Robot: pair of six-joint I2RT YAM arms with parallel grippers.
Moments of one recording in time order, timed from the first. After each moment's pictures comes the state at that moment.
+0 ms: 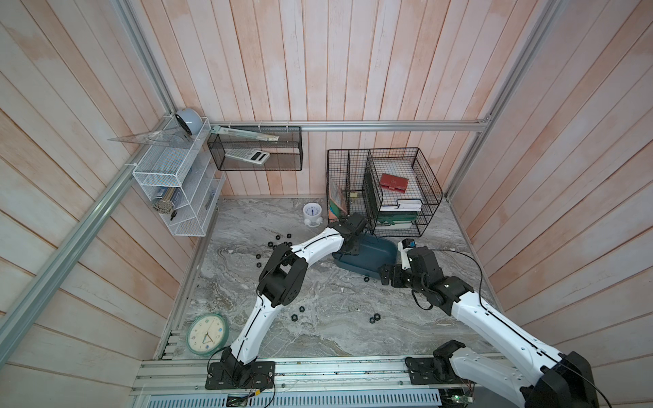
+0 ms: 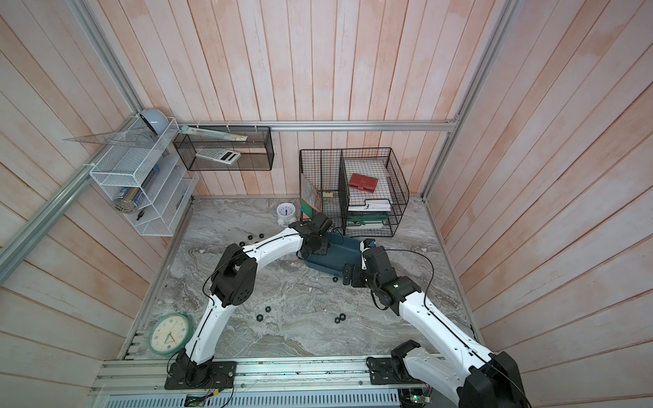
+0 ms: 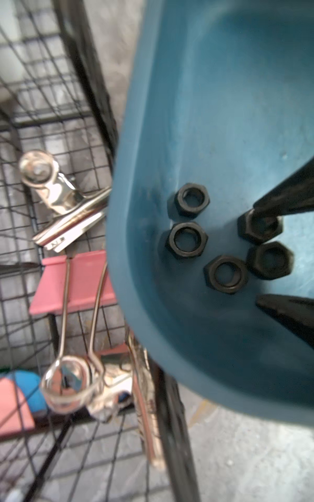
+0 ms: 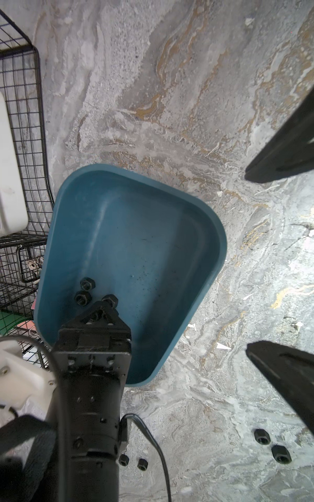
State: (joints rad) left arm -0.73 2.35 1.98 -0.74 -0.14 -0.50; right arm 0.49 1.01 0.67 -0.43 0.03 0.44
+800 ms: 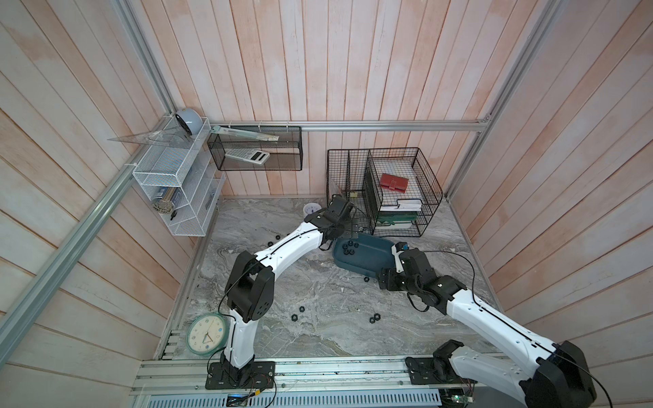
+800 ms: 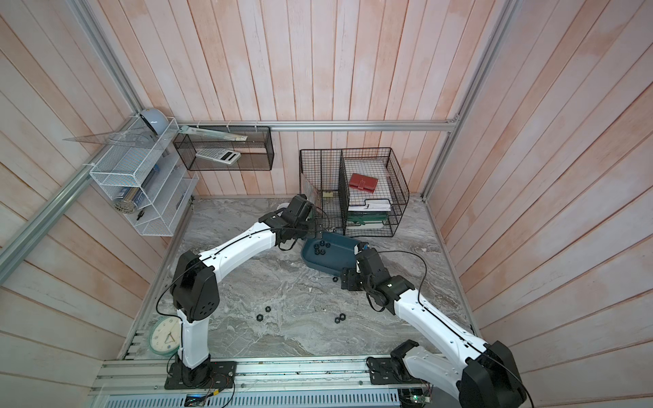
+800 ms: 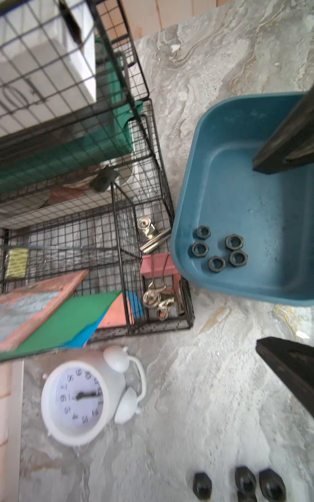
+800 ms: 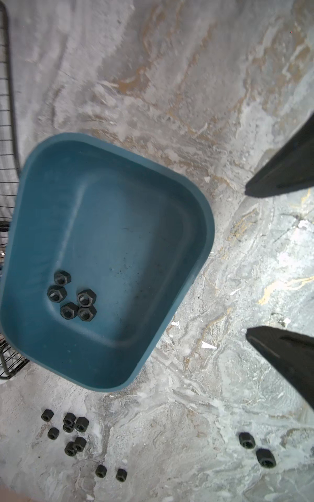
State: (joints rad) left arm -0.67 1.97 1.74 -0.60 -0.15 -0.51; right arm 0.57 1.08 0.67 -0.45 0.05 0.48
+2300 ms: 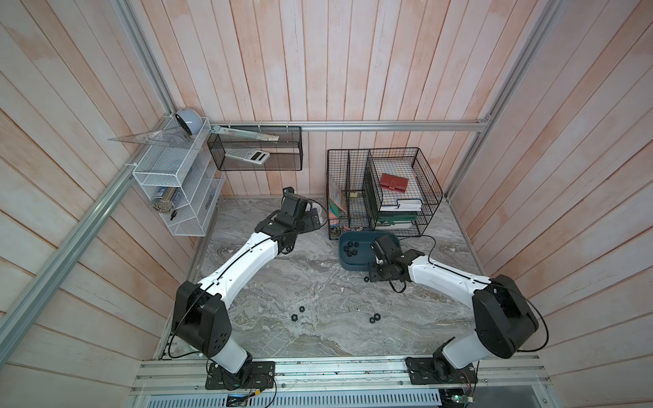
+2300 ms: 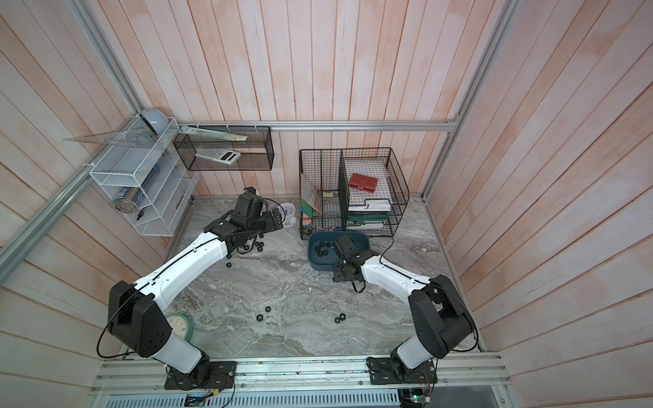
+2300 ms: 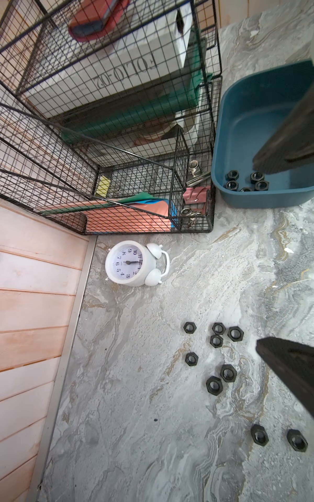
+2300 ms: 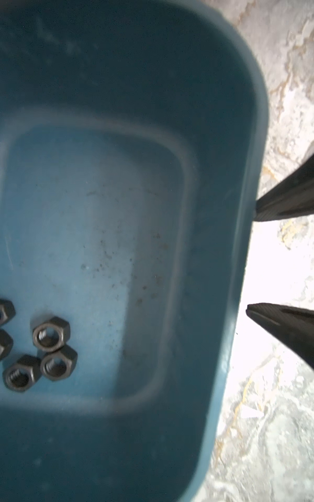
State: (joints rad) left arm -0.48 1.58 1.39 -0.51 -0.22 -0.52; right arm 0.61 1.54 0.94 -0.55 0.14 0.45
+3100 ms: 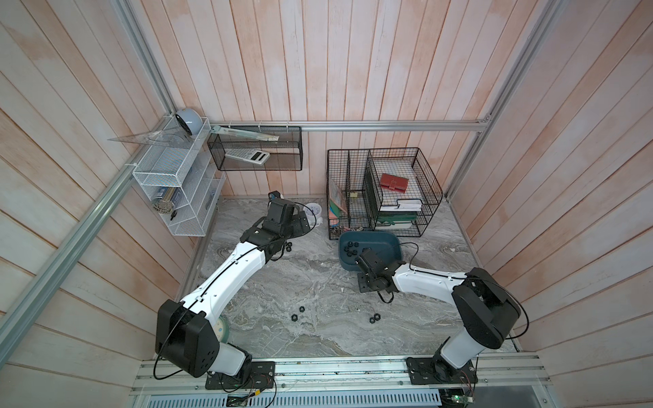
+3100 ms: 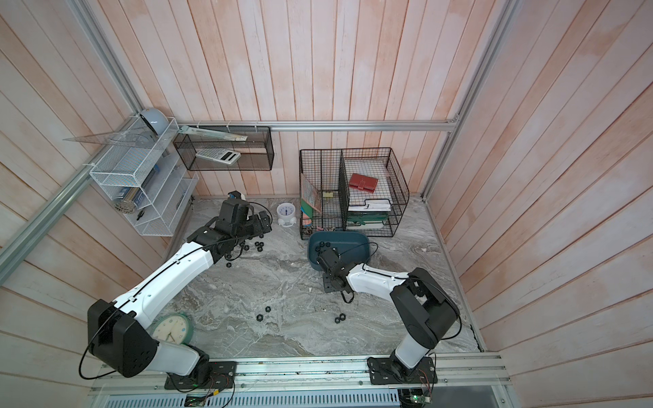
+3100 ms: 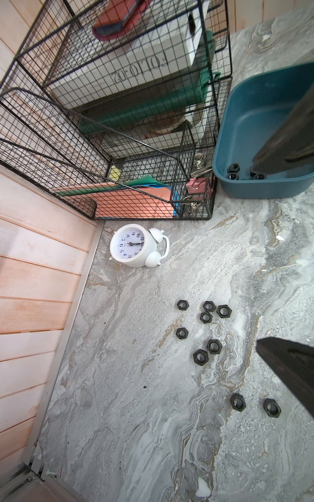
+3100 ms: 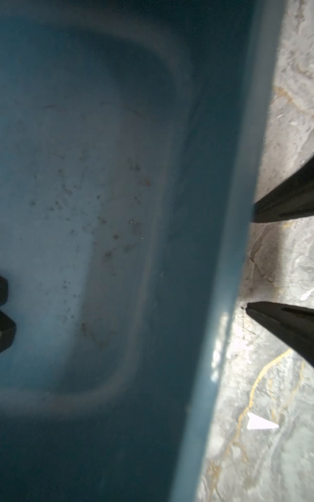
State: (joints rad) left arm -0.43 1.46 1.28 -0.50 -0.22 -0.55; right arm 0.75 1.65 0.88 -0.43 0.23 0.53
